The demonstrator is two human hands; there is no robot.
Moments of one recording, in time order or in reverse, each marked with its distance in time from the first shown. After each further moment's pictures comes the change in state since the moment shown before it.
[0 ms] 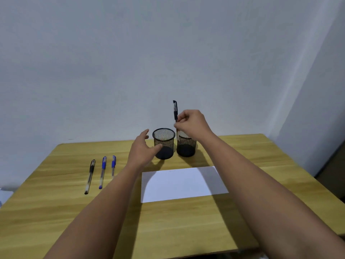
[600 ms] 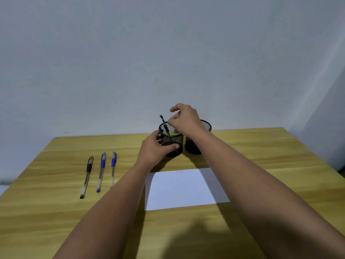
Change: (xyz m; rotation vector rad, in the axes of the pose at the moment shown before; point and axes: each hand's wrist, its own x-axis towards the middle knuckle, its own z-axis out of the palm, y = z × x) left_hand 0.038 -0.038 0.038 -0.105 -0.101 0.024; right_hand 0.041 0.013 0.070 -0.049 -0.076 0.025
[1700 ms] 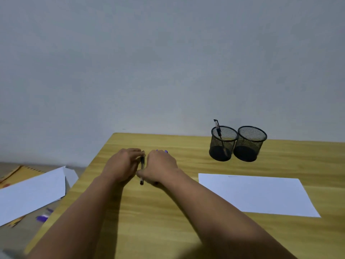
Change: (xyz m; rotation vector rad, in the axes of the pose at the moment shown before) left_hand -0.060 -0.108 -0.242 0.860 -0.020 0.193; right_hand -0.114 -0.122 0.192 -0.424 -0.506 -0.168
